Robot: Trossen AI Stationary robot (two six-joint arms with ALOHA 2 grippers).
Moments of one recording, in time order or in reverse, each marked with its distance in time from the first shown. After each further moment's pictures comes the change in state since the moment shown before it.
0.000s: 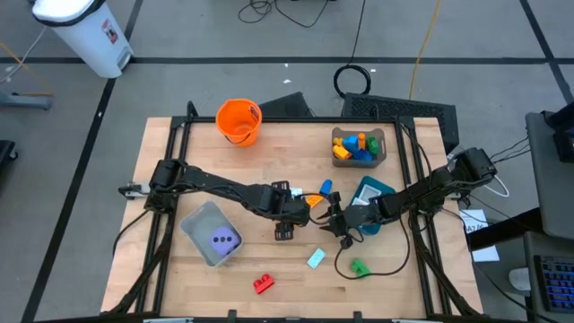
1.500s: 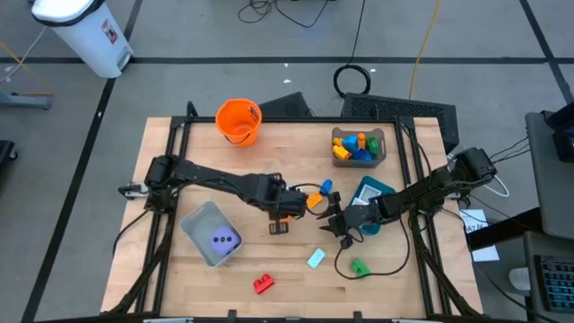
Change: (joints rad) left arm 0.024 -0.062 0.102 -0.164 -0.009 -0.013; right arm 0.000 0.000 0.000 0.000 0.000 -0.003
